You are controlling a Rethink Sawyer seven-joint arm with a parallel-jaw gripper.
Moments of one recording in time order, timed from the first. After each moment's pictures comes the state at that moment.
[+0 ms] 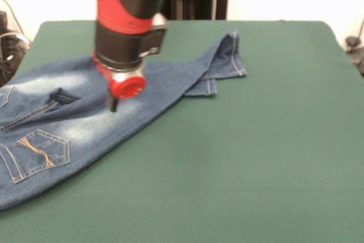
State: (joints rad) arm -0.16 -0.27 -0.35 1.32 0.18 0.52 2.39
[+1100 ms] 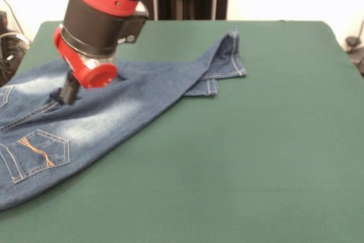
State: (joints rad) arm -0.07 -0.25 -0.53 1.18 0.09 0.53 2.39
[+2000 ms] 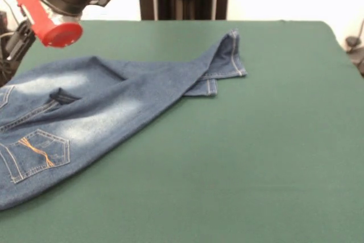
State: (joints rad) arm 0.04 -0.20 -0.79 1.14 0.06 0.53 2.39
